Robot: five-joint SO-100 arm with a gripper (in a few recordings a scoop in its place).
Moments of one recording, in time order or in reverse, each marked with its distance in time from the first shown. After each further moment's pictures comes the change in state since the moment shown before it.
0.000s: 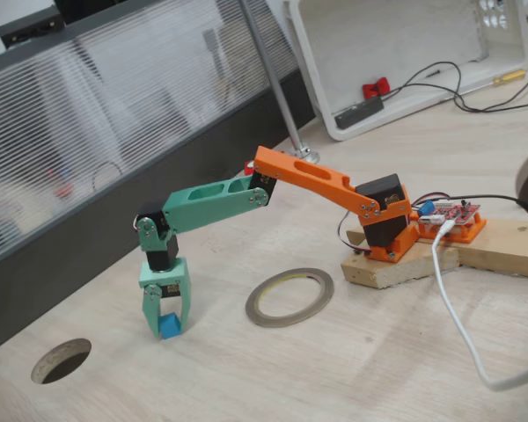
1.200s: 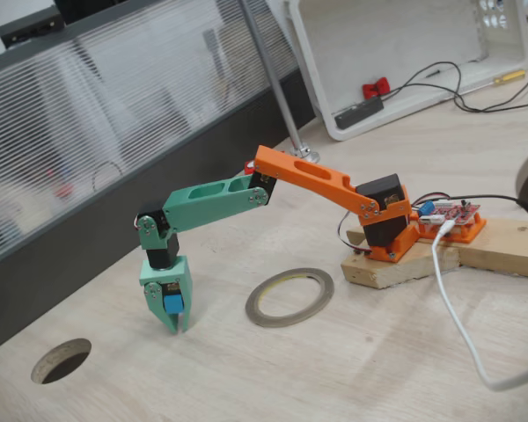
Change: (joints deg) arm 0.4 0.0 0.0 0.0 0.4
